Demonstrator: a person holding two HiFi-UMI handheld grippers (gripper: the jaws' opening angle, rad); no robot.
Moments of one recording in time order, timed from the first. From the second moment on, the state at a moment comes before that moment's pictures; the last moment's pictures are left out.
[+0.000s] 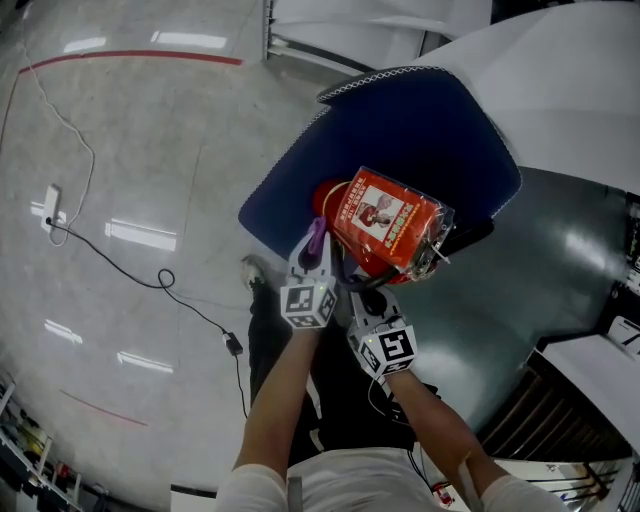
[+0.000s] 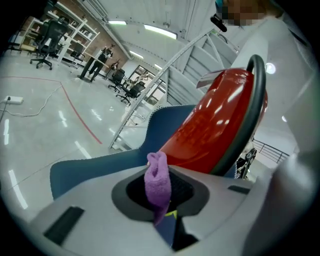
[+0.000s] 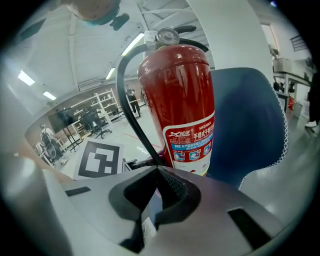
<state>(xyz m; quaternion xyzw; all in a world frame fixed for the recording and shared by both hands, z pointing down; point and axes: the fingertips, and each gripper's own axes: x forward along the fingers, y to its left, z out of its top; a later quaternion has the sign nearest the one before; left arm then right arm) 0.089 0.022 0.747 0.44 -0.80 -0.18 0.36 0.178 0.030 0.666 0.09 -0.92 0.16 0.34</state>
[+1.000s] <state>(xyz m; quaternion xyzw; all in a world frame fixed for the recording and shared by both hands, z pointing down) 0.072 0.058 0.551 0.44 -0.81 -0.25 0.30 0.206 0.039 0.569 0.10 -0.94 0.14 0.29</state>
